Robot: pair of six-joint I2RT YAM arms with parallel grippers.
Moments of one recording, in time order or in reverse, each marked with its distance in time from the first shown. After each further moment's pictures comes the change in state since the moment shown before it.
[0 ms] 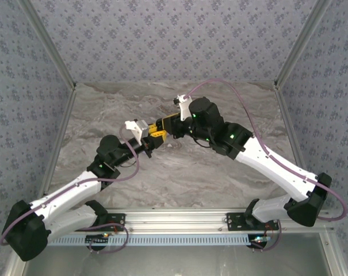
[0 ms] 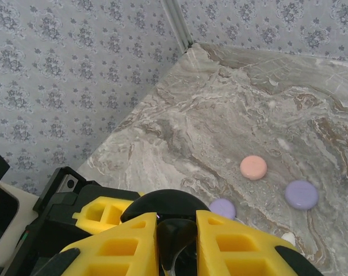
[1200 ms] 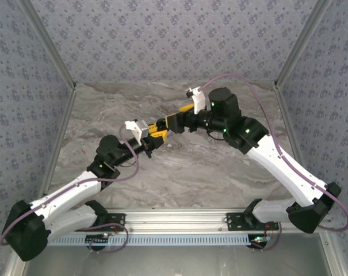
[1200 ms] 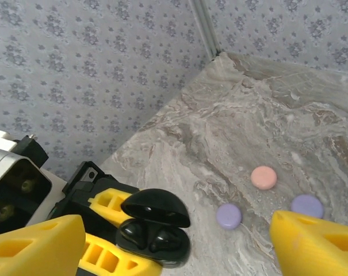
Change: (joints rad) left arm 0.000 0.000 0.000 0.018 0.027 -0.008; right arm -0.197 -0.056 0.011 -0.026 -0.336 -0.096
